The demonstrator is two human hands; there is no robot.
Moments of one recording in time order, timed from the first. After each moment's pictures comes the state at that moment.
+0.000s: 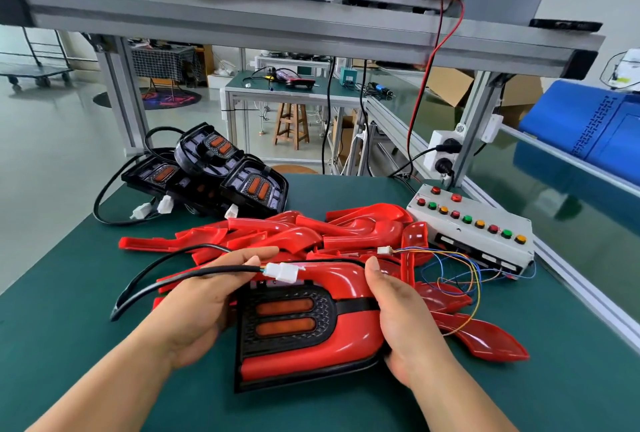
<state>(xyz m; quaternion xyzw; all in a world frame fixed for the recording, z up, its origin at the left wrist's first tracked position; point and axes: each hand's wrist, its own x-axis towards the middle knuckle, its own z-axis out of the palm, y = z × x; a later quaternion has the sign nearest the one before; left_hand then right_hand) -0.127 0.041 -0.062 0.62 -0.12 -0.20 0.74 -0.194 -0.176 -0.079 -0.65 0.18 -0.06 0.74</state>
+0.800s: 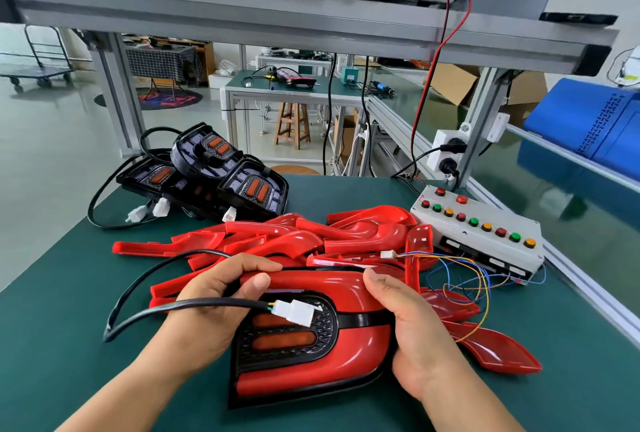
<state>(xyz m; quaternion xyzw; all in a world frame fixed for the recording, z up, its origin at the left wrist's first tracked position) -0.127 0.037 -0.072 0.74 -0.25 0.01 0.63 -0.196 -0.182 -0.075 -0.56 0.16 -0.03 0.81</state>
